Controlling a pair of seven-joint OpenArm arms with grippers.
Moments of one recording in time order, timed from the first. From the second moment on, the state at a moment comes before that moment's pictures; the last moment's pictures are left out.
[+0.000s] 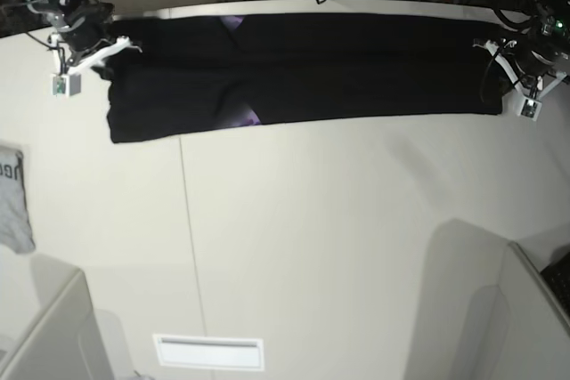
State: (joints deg) left arm 28.5 -24.1 -34.9 107.1 -27.3 -31.1 58.5; right arm -33.0 5.7 27.6 114.7 31.4 14.6 -50.5
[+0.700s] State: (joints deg) left arm 30.5 -22.8 -34.4 107.1 -24.6 -30.9 58.3; right arm -35.2 5.6 27.3 111.6 32.1 14.6 -50.5
